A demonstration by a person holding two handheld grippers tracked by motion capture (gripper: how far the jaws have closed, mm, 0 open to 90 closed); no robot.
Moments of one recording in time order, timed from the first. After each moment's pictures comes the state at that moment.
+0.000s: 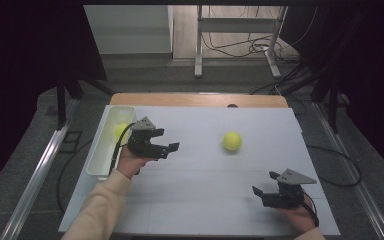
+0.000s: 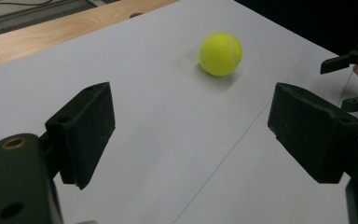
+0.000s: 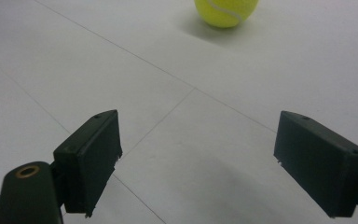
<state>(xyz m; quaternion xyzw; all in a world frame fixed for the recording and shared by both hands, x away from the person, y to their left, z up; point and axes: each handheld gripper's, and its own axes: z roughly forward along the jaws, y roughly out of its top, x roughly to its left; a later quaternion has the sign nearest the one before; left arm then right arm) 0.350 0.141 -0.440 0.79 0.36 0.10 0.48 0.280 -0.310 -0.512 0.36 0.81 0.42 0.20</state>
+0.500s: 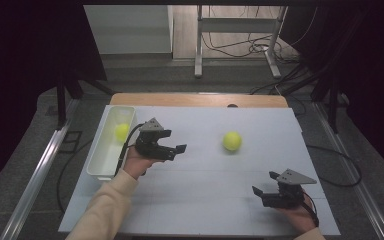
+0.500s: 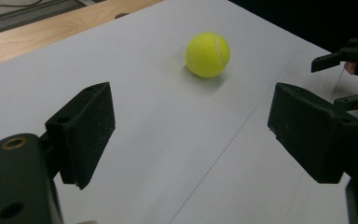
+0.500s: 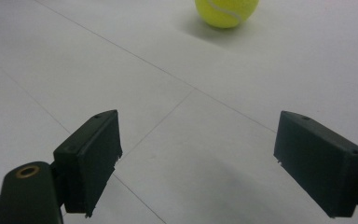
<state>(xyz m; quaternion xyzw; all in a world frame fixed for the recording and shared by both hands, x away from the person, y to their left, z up) 0.351 0.122 -0.439 0.80 0.35 0.09 0.48 0.280 -0.310 -0.512 0.36 0.81 0.42 0.20</state>
